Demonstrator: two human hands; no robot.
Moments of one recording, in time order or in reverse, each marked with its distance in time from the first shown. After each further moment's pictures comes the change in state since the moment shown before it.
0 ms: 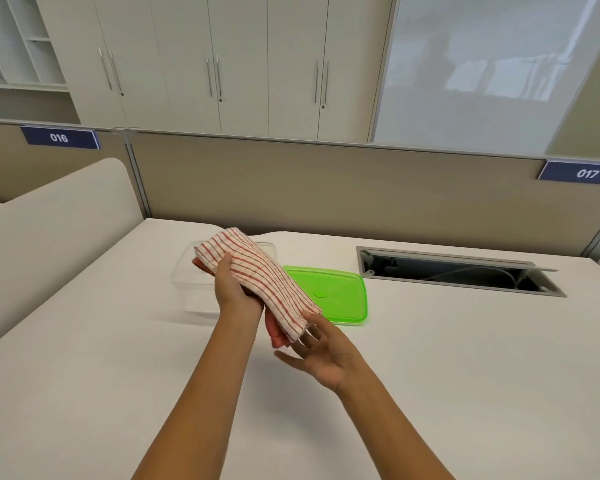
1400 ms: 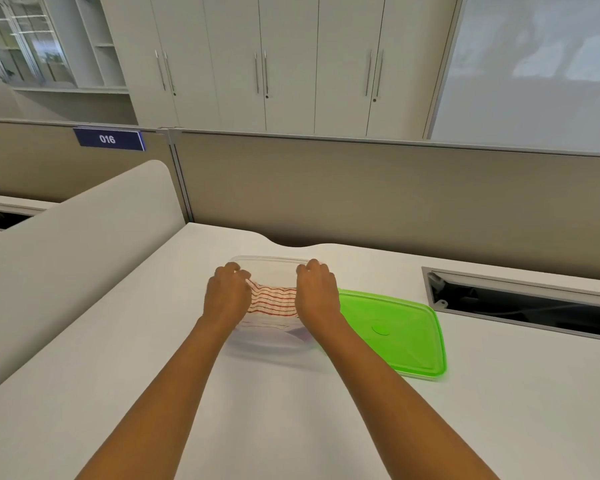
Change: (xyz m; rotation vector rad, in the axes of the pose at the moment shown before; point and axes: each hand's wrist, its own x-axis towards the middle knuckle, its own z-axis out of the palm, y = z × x) left_hand 0.147 0.078 -0.062 2.174 0.114 0.793; right_hand 0.177 -0.029 0.100 -2.171 0.395 -0.786
